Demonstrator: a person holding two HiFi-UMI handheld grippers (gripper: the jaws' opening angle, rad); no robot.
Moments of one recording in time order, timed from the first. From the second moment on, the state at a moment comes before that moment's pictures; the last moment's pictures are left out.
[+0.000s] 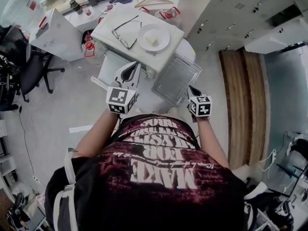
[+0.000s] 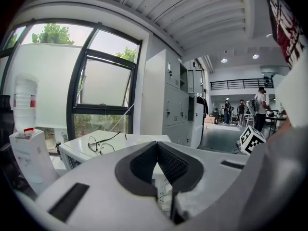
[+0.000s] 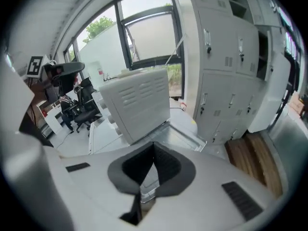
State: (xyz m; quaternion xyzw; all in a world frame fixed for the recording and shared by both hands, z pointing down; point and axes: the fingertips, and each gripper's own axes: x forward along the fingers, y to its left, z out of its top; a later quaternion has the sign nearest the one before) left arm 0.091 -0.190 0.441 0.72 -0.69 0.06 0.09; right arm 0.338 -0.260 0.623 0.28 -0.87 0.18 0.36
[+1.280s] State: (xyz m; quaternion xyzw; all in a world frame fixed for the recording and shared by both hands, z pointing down) left arm 0.172 -0.125 0.360 0.73 -0.68 0.04 0.03; right arm 0.349 -0.185 0.395 0.28 -0.95 -0.01 0.15
